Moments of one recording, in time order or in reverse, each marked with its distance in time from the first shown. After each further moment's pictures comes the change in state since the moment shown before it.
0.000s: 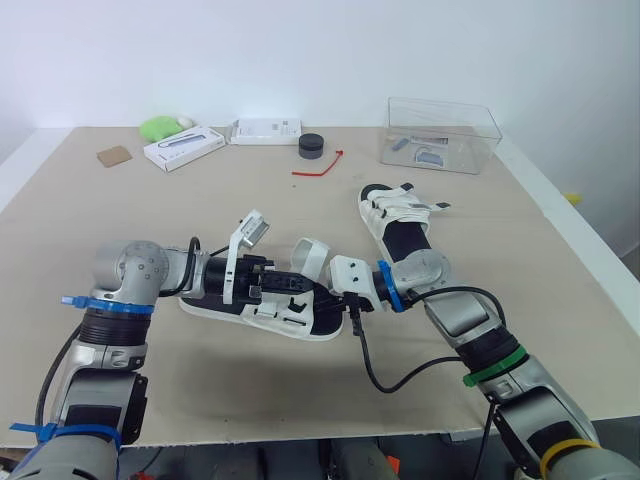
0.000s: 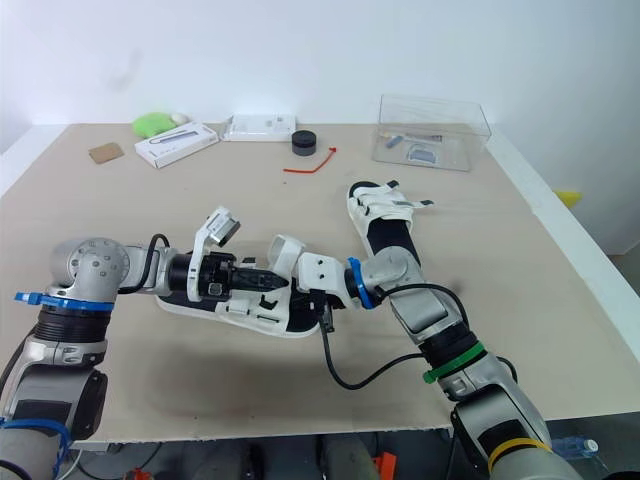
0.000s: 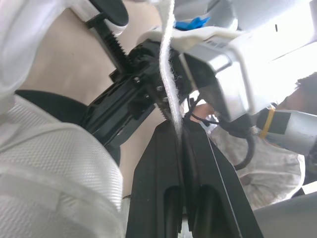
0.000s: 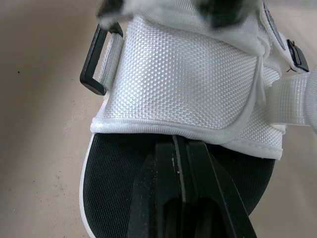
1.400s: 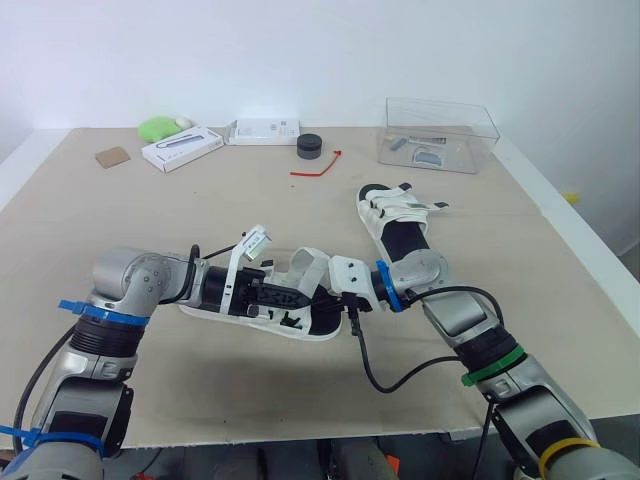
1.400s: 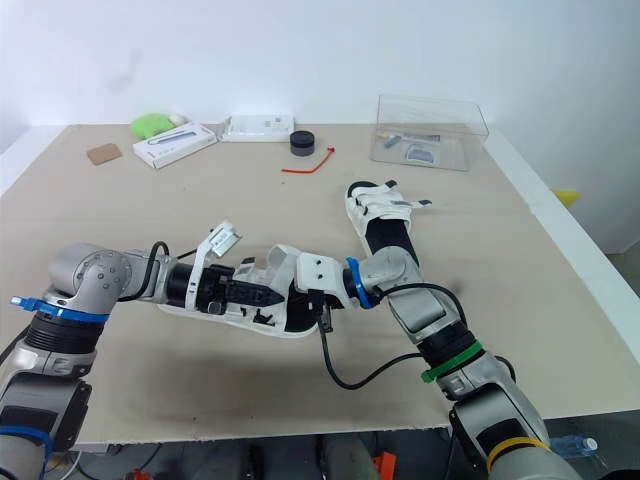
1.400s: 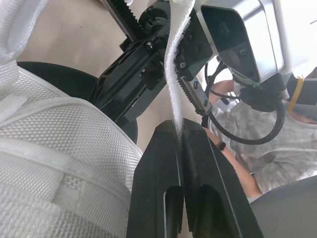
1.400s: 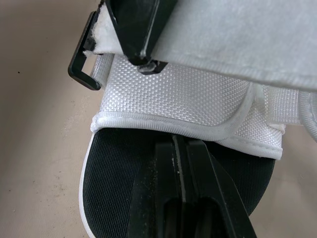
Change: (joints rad) left arm 0.060 0.082 -0.132 -0.079 0.071 -0.113 -0.049; right arm -0.005 0.006 0.006 0.007 0.000 -0.004 -0.002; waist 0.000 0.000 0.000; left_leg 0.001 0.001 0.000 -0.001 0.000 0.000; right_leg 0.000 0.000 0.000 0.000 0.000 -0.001
